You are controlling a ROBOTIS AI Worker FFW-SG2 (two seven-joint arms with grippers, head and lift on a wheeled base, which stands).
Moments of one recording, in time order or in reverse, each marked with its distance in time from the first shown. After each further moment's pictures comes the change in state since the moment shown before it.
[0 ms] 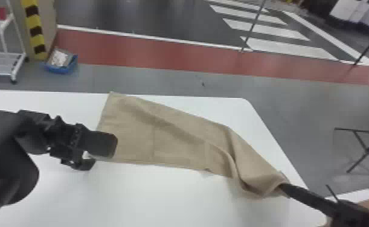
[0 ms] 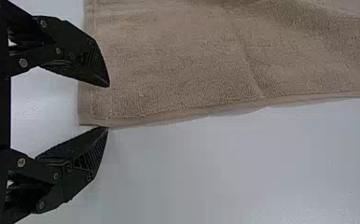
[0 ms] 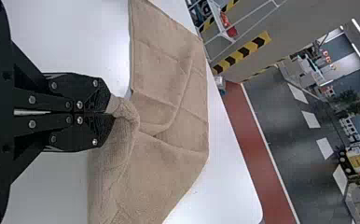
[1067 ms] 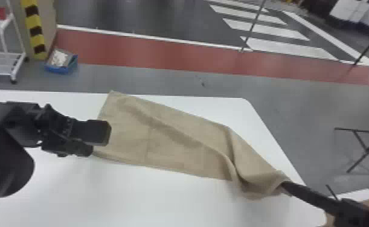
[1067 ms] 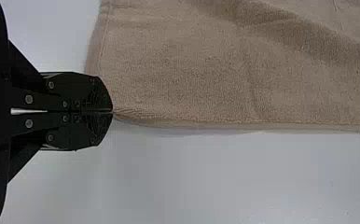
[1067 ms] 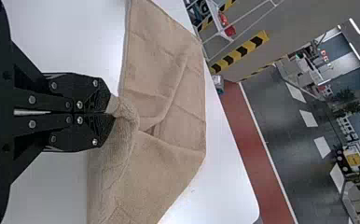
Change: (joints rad) left arm 0.001 0.002 0.053 -0.046 0.015 0.076 -0.072; right arm -0.007 -0.003 -0.013 -0.019 -0.009 0.018 0.003
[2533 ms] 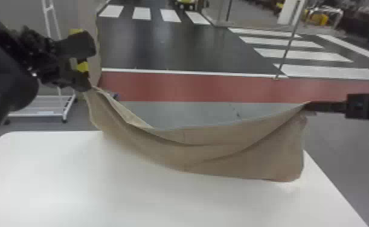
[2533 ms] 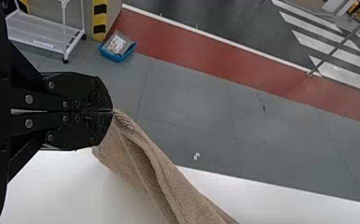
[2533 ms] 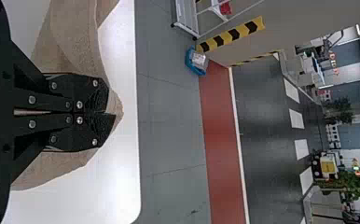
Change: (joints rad) left arm -0.533 -0.017 0.225 0.394 0.098 0.101 0.090; right arm -0.890 -0.379 0.607 0.552 0.402 0.200 -0.091
